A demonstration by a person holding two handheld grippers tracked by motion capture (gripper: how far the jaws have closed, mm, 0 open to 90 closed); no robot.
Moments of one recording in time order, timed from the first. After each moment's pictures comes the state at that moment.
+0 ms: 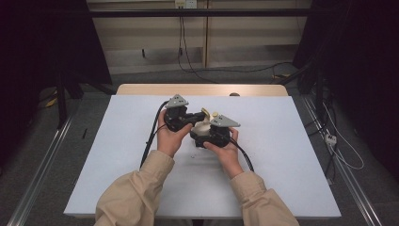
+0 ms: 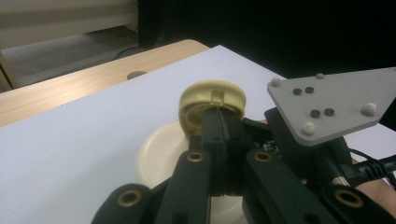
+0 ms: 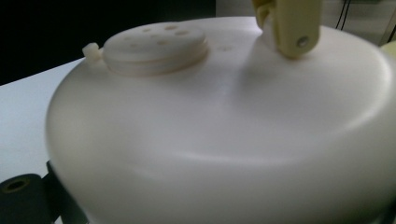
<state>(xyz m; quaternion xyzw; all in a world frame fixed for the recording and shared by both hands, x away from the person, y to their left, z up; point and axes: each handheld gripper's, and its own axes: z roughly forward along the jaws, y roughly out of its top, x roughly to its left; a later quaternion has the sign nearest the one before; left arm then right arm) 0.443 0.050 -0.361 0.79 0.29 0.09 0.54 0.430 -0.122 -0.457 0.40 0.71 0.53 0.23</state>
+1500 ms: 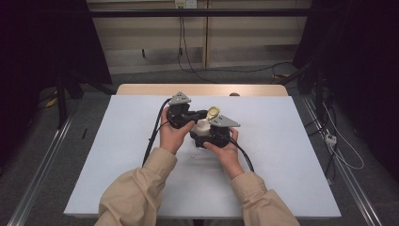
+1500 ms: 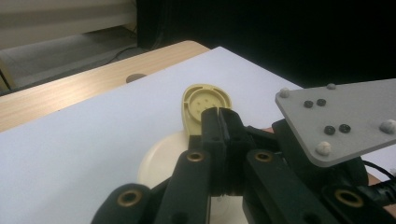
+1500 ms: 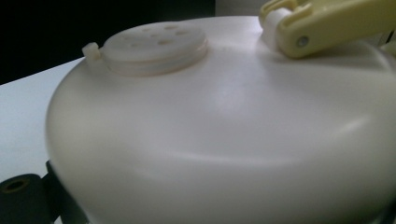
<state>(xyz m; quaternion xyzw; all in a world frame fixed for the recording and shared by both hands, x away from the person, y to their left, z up) 0.451 0.044 -0.360 0.79 0.29 0.08 0.54 0.429 -0.121 -0.456 0.40 0.71 0.53 0.23</state>
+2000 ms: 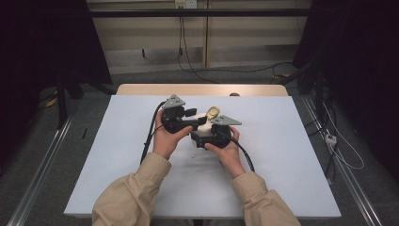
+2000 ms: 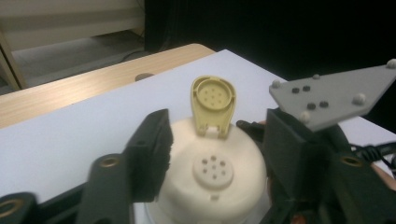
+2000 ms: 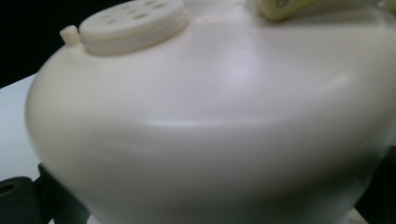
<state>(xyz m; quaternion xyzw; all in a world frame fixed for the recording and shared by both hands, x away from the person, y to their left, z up) 0.438 0.063 -0.364 0.78 0.30 0.10 0.55 0.428 -0.125 -0.456 0.44 0.71 0.52 0.19</state>
